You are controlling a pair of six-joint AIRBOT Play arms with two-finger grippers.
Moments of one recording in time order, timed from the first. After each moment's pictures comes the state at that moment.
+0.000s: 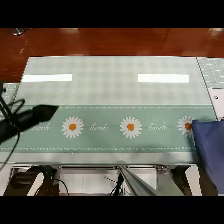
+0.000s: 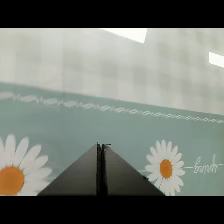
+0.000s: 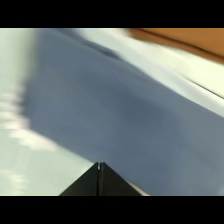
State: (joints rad) left arm 0.03 -0.46 0.56 0.91 -0.92 -1.51; right arm -0.95 -0.73 1.15 -1.39 1.61 1.71
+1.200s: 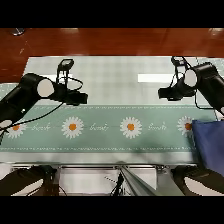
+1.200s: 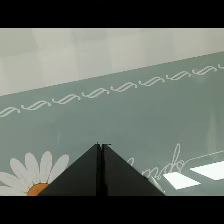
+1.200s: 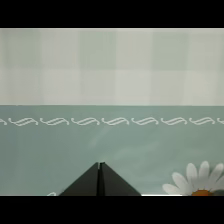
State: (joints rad) left arm -0.41 -1.18 1.03 1.46 -1.03 -1.77; right arm 0.24 -1.25 1.13 -1.73 1.20 1.86
